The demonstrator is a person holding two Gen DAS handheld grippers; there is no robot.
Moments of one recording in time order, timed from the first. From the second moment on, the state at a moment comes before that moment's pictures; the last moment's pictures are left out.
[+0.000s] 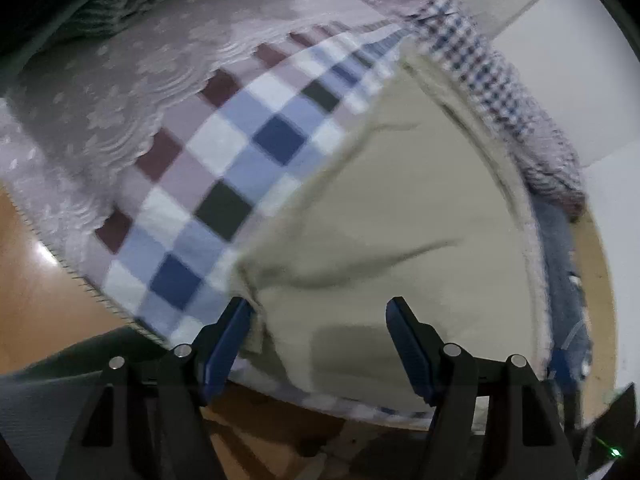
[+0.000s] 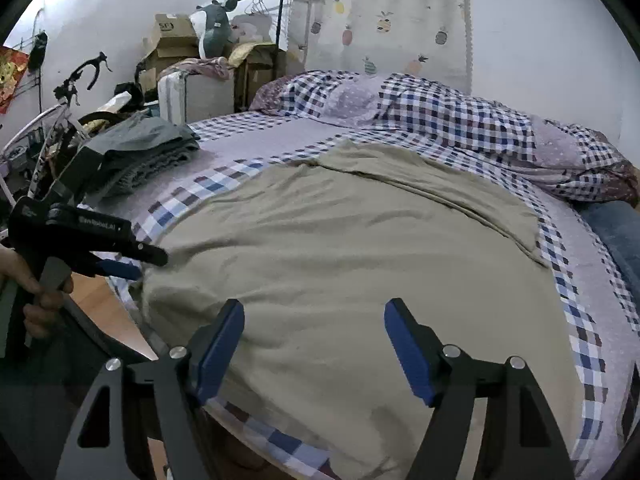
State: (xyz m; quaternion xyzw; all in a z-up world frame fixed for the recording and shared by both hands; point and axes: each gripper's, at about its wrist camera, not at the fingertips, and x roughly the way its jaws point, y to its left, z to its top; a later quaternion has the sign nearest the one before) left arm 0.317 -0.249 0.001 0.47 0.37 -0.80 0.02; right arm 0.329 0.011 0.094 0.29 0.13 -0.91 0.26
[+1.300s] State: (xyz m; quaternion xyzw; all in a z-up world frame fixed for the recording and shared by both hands) left arm 0.361 -0.299 0.013 0.43 0.48 -0.76 0.01; right arm 0.376 -0.119 0.029 0.26 0.25 -0.84 0.41
